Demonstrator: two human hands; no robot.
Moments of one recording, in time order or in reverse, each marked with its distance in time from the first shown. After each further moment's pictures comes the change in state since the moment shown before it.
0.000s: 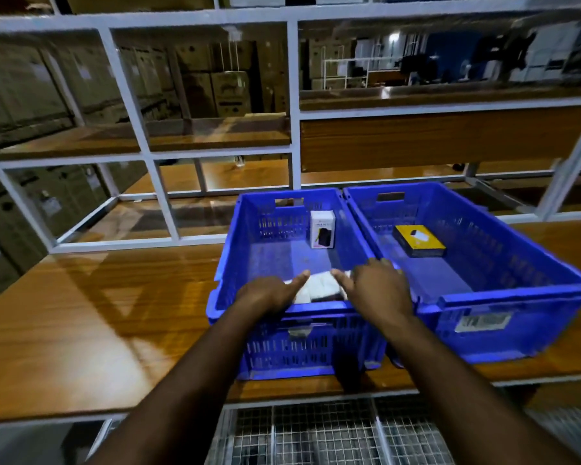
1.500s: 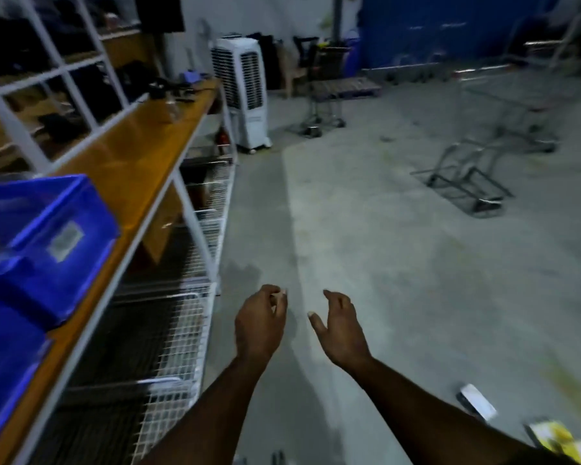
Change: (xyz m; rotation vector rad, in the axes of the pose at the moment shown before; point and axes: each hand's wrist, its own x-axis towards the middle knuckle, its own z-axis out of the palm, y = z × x) left_hand -0.338 0.035 0.302 -0.289 -0.244 1.472; right_hand -0.571 -0.035 0.037 0.301 0.466 1.480
